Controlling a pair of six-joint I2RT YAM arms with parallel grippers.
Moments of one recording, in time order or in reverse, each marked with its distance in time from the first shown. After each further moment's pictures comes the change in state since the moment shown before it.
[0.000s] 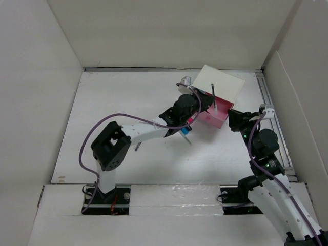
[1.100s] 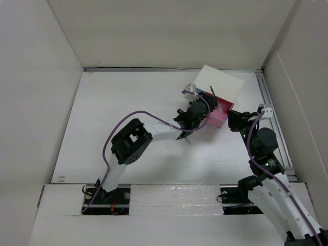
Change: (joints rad) left arm -0.048 0.267 0.143 0.125 -0.269 -0.011; right arm 0.000 0.005 0.000 -0.020 0.009 0.003
